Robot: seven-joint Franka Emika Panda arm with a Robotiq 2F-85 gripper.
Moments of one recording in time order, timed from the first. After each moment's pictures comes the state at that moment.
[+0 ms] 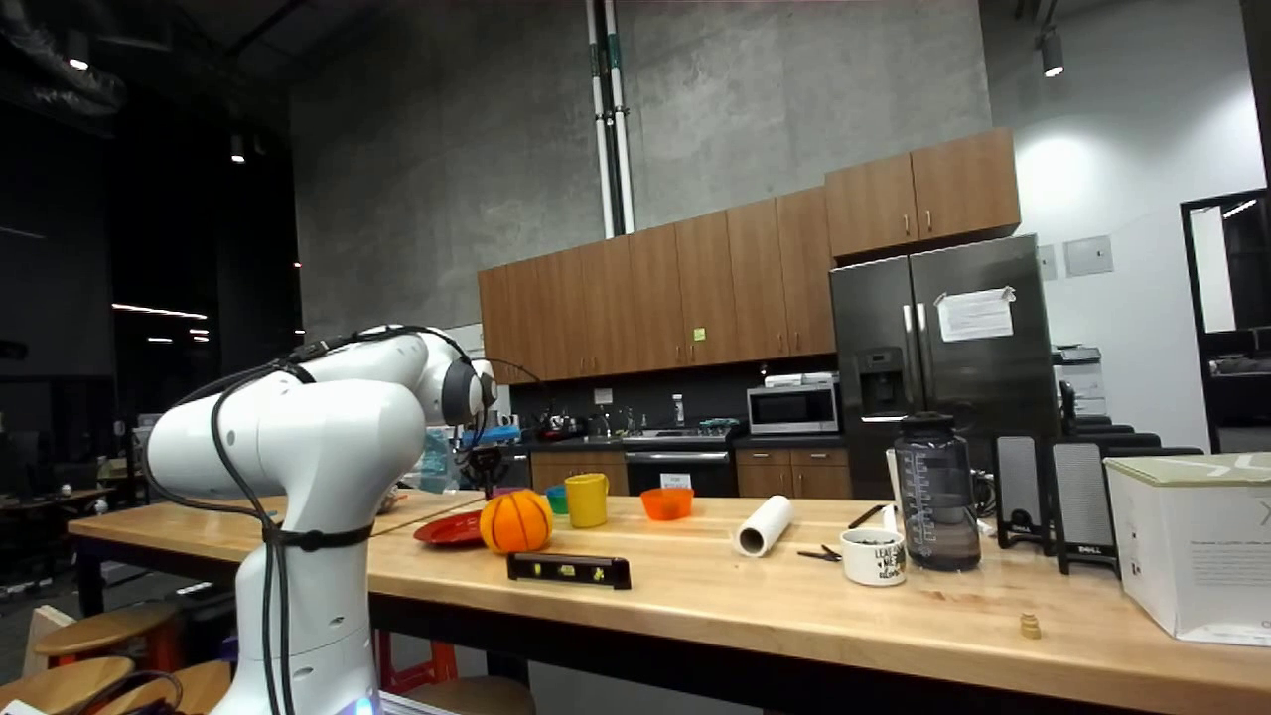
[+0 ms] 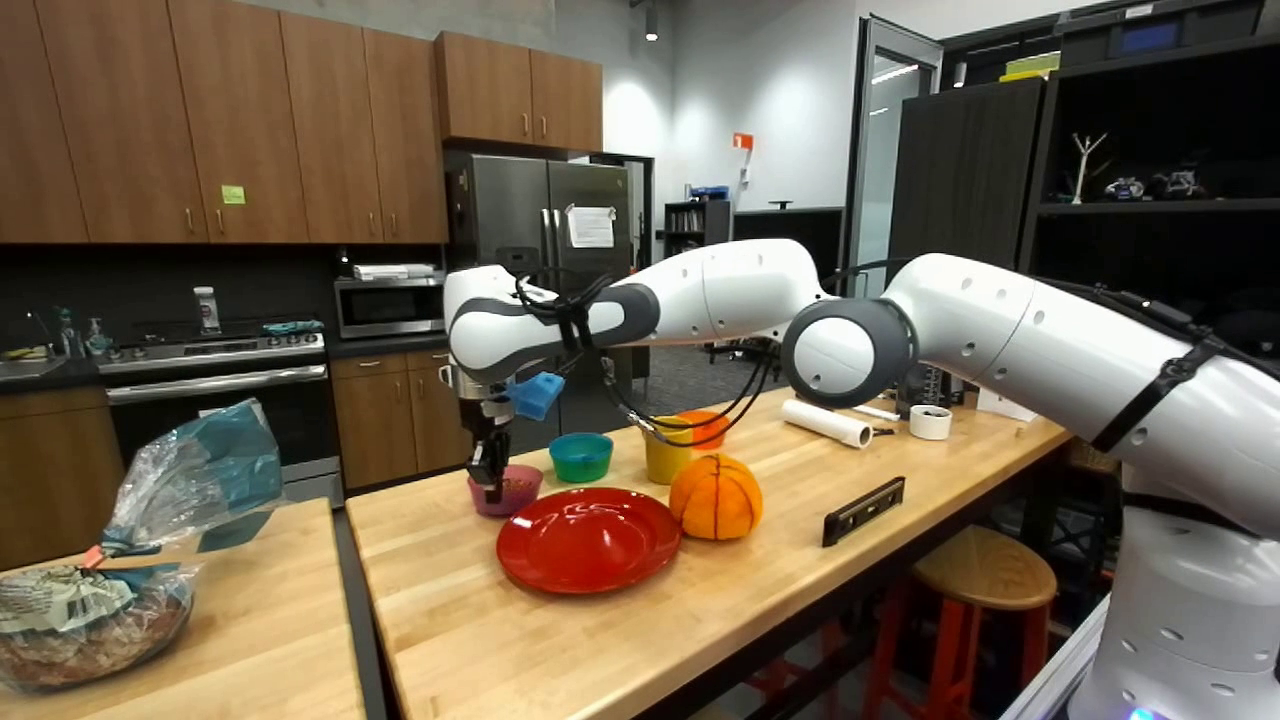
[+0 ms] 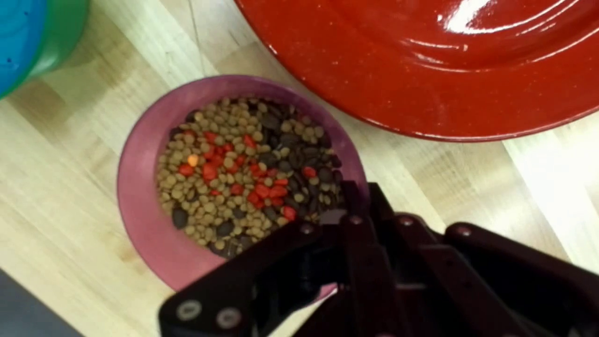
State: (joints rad) arm 0.49 1.16 0.15 -0.59 -0.16 1.78 -0.32
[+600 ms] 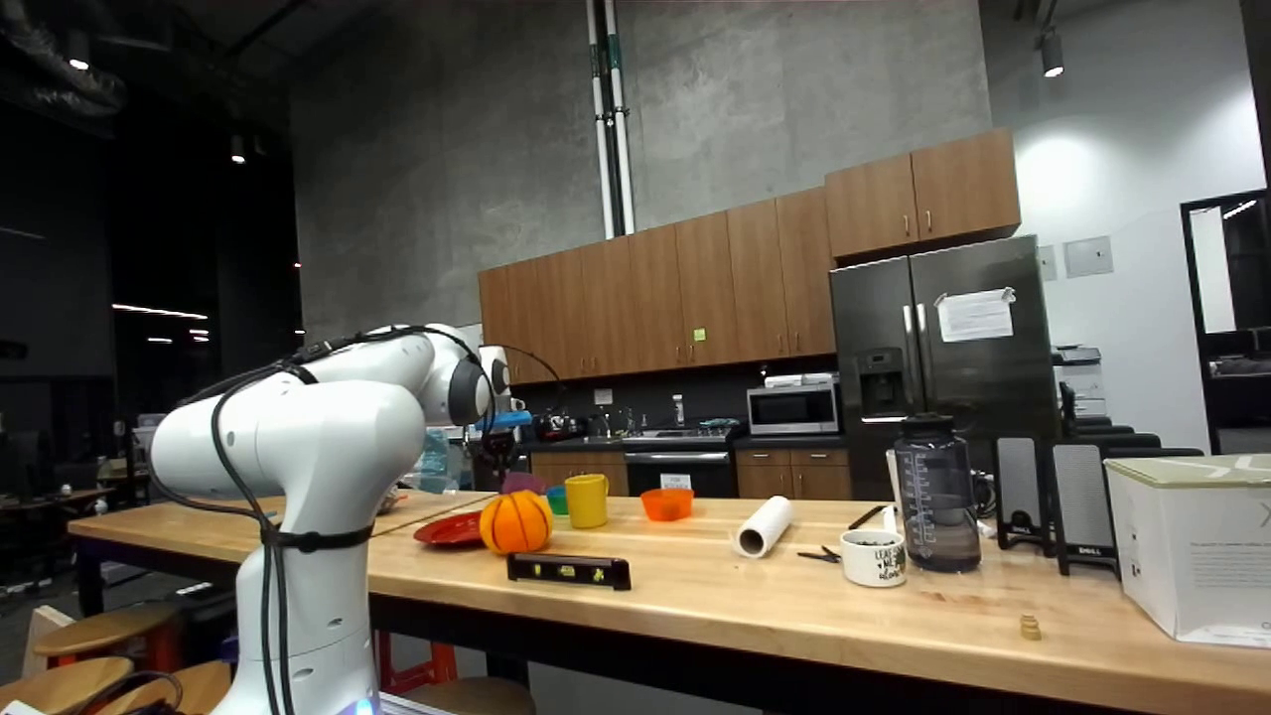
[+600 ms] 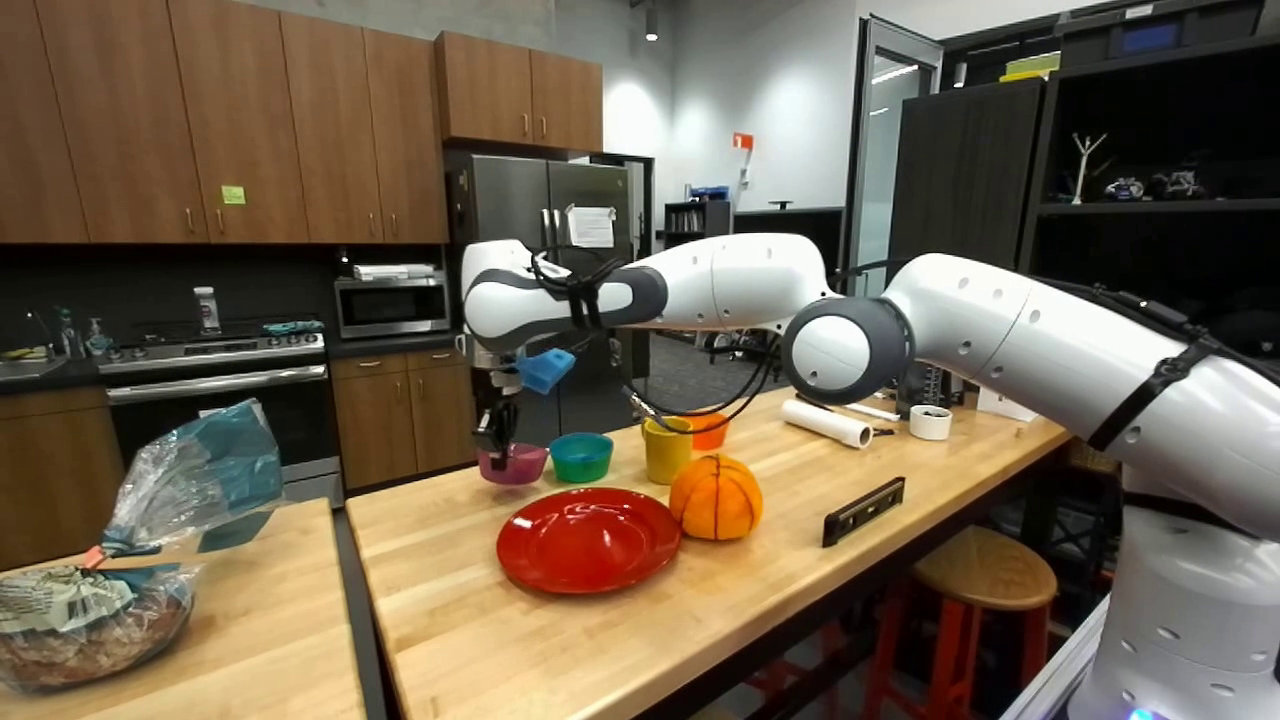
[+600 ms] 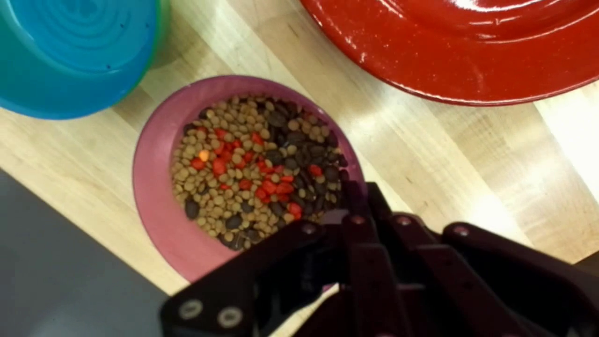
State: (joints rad) arm 0.45 1.16 0.15 -0.51 -0.15 1.76 -0.29
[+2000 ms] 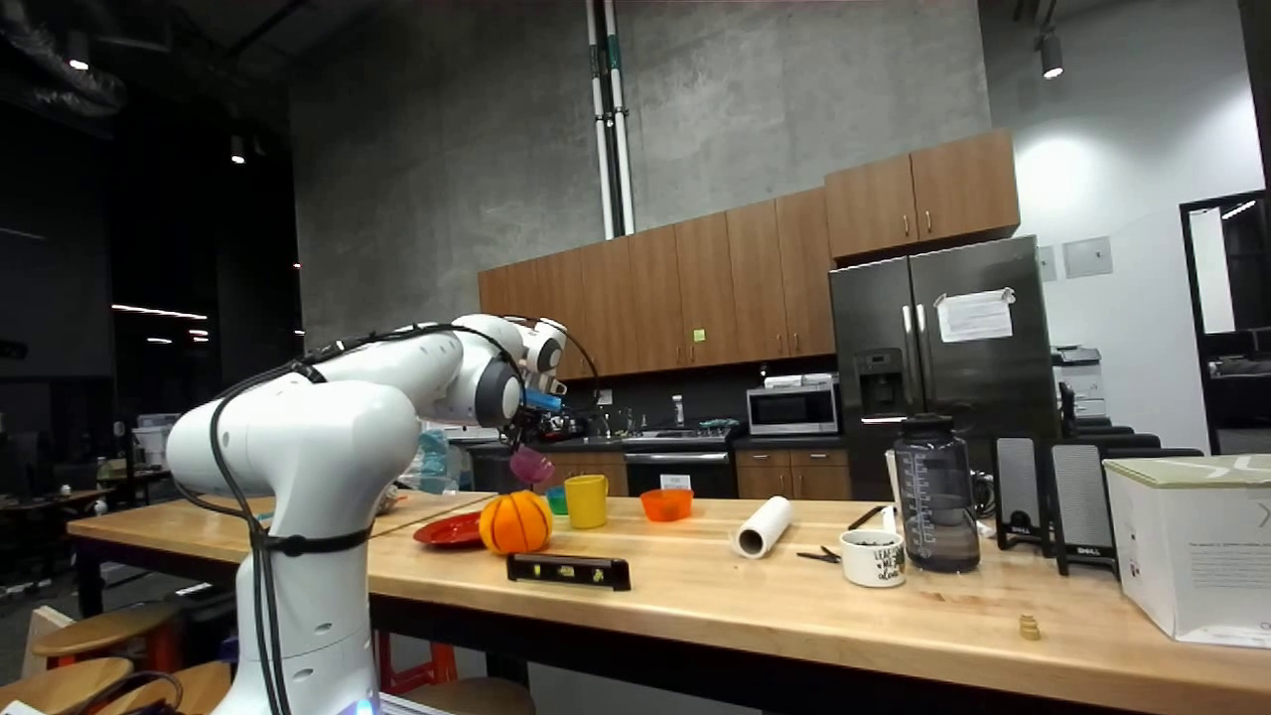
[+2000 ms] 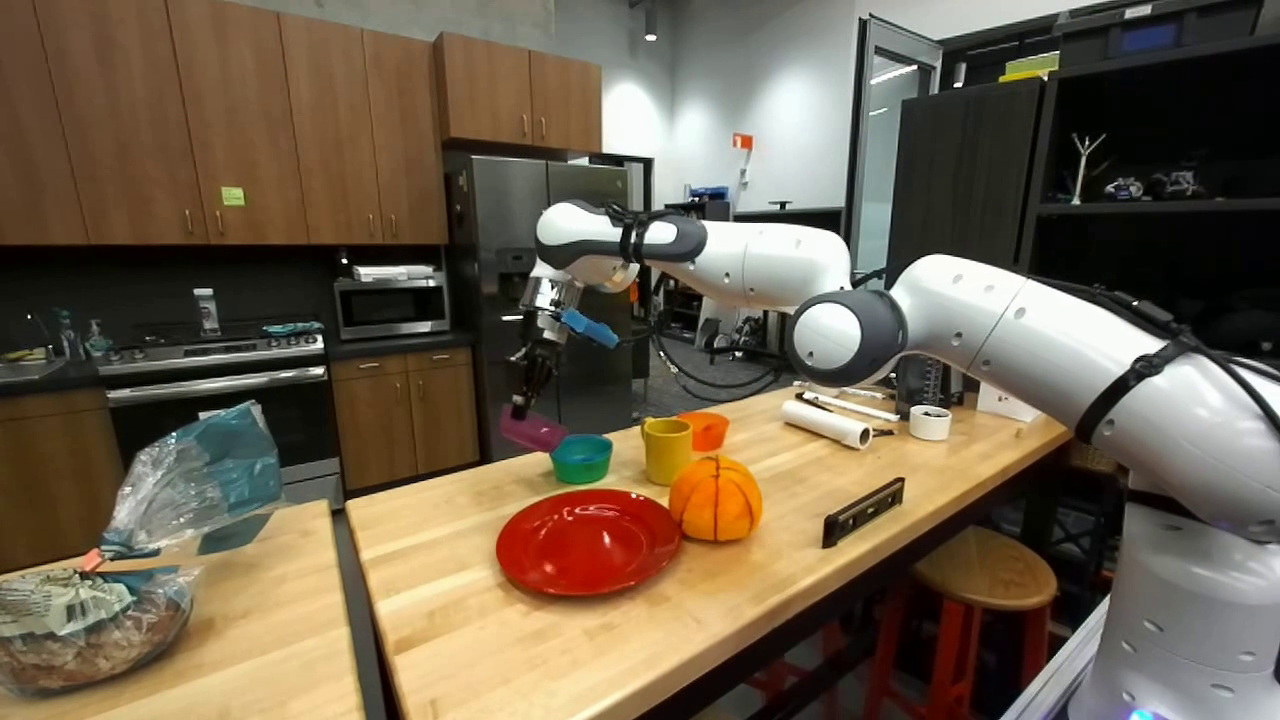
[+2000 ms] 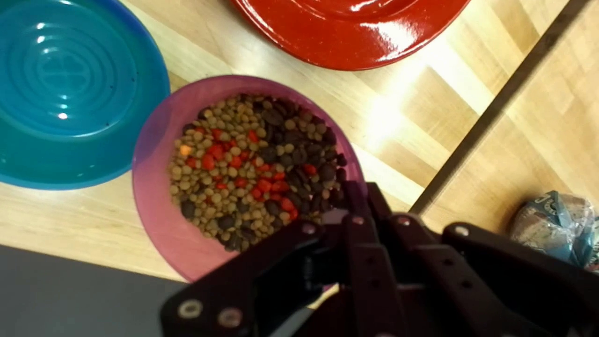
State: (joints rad) arm 0.26 1.17 0.23 -0.37 0.20 1.59 -0.24
